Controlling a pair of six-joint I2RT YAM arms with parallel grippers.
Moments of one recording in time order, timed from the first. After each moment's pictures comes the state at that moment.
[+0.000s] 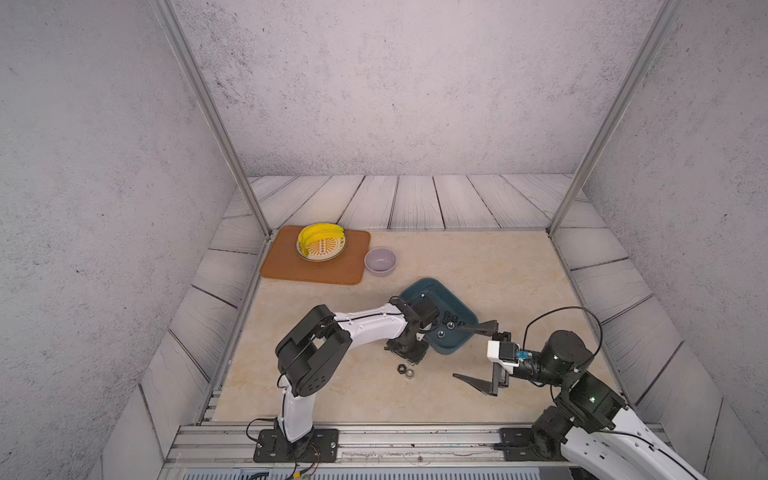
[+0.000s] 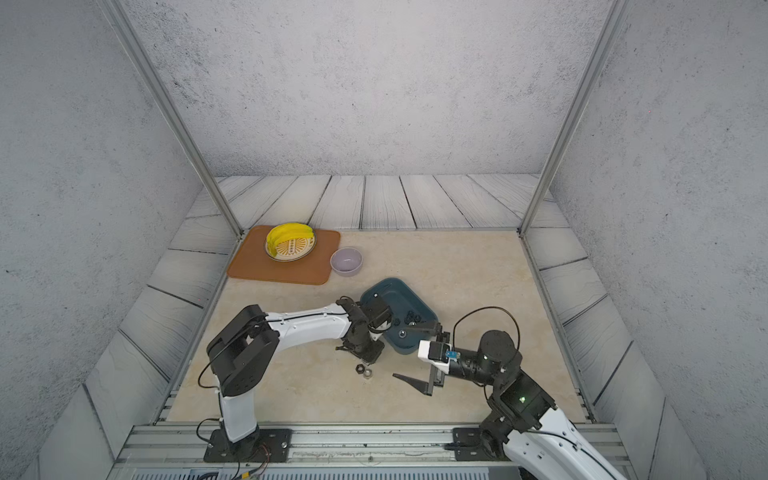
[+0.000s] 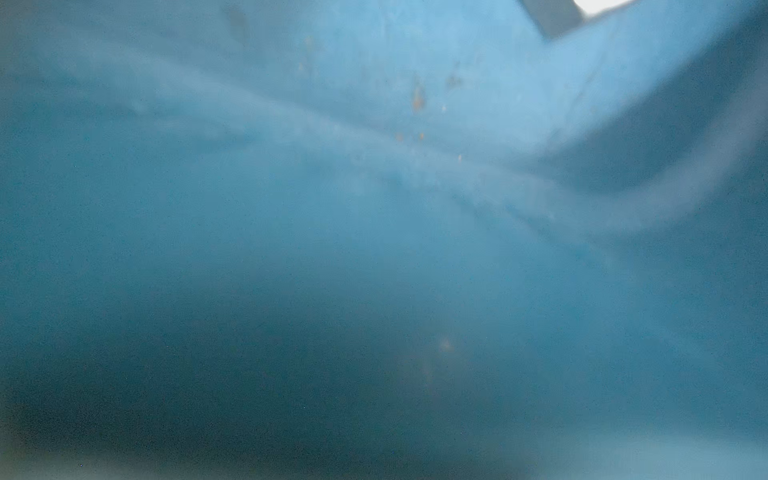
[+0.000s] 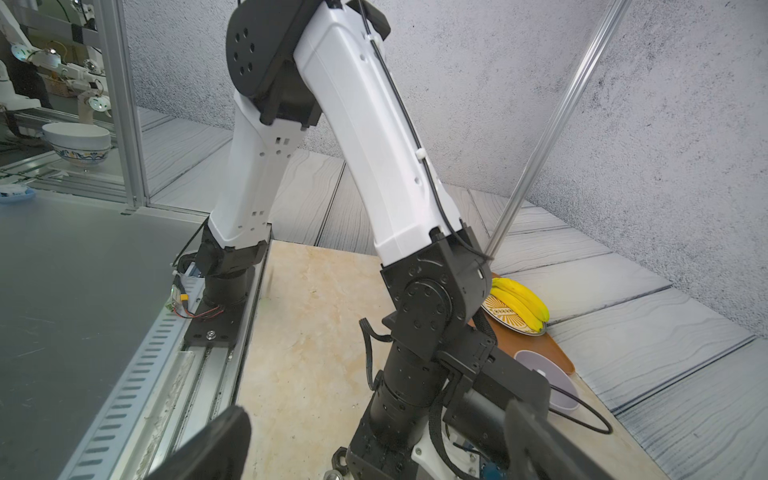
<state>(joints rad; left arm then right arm) -0.92 1.89 1.24 -0.79 0.10 -0.28 0.67 0.48 0.49 -0.10 -0.68 -0.34</state>
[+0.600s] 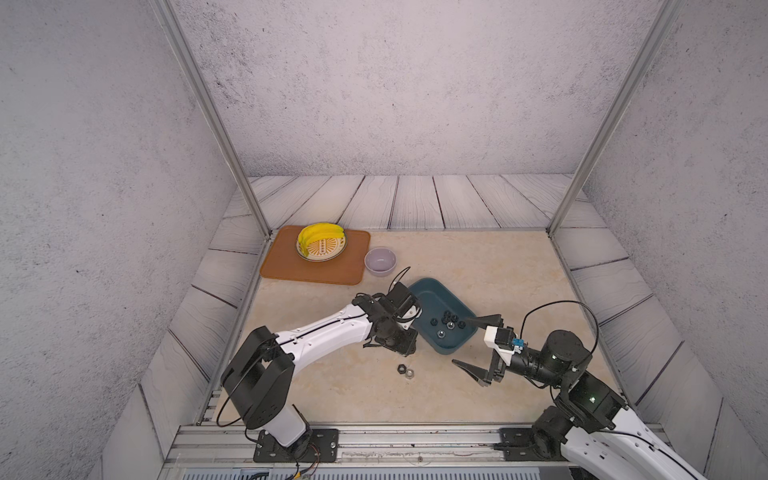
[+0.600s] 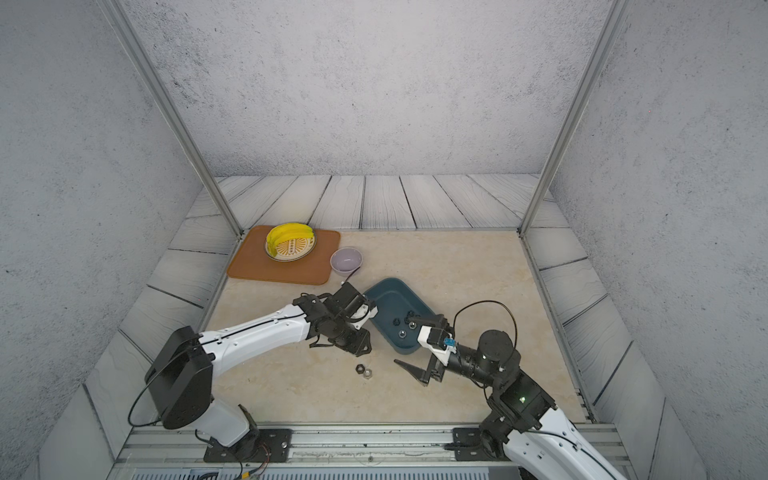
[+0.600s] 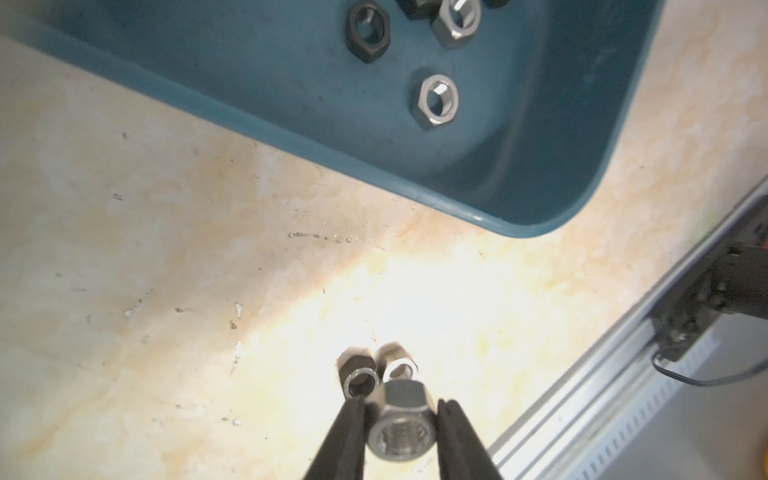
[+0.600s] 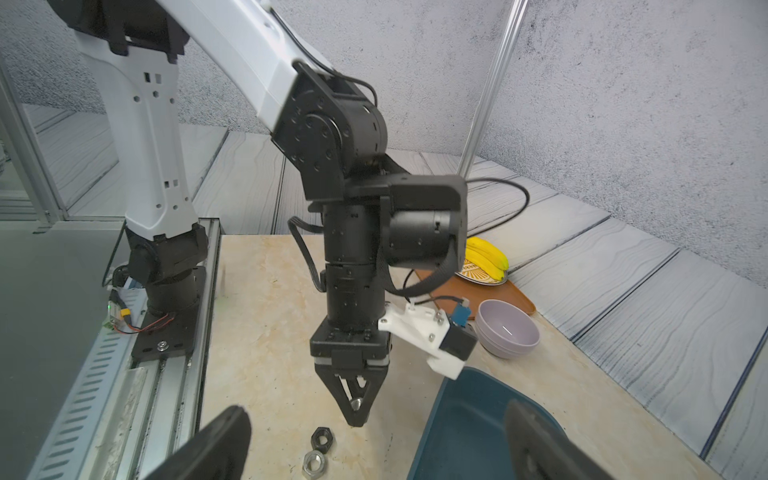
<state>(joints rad) -0.83 1.54 1.10 -0.72 0.29 -0.34 0.67 0.48 0.49 -0.13 -0.52 -0.25</state>
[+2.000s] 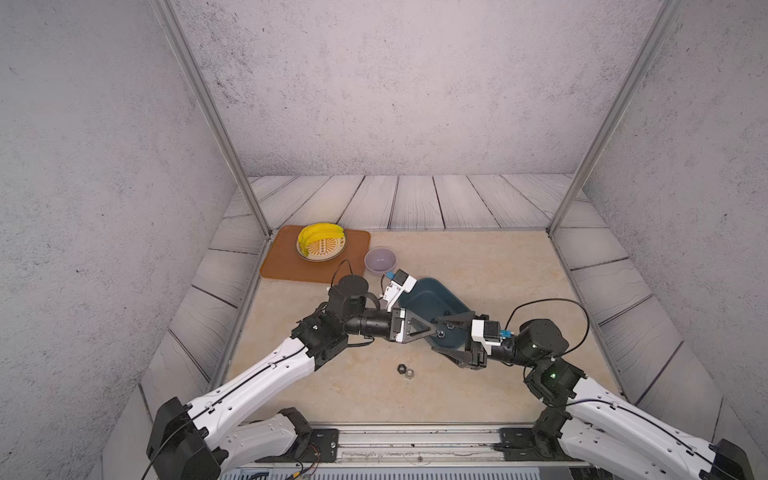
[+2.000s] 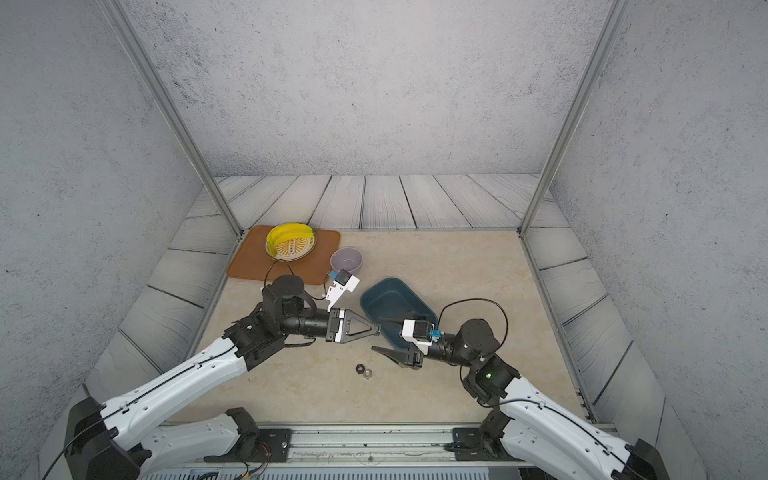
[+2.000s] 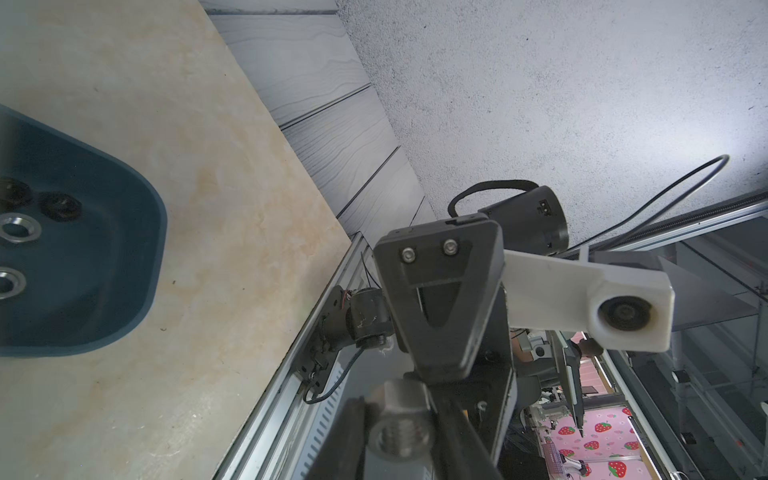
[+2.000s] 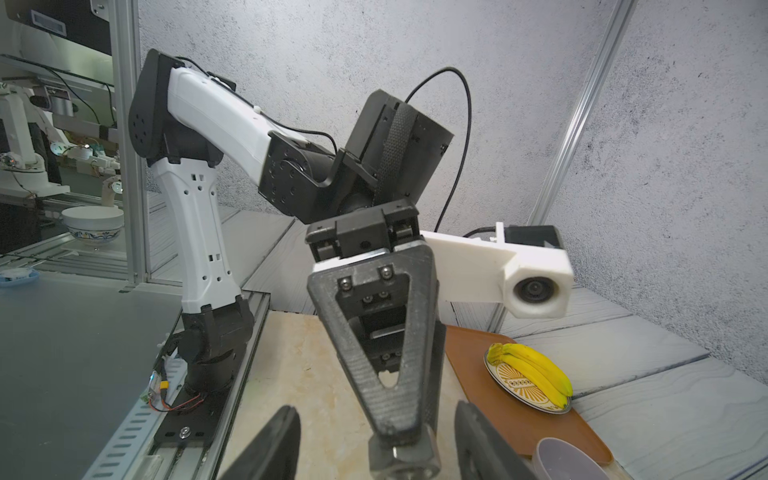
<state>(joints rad) -0.76 1.10 0.88 -0.01 0.86 -0.88 0.76 0.78 0.48 0.46 -0.66 -0.16</state>
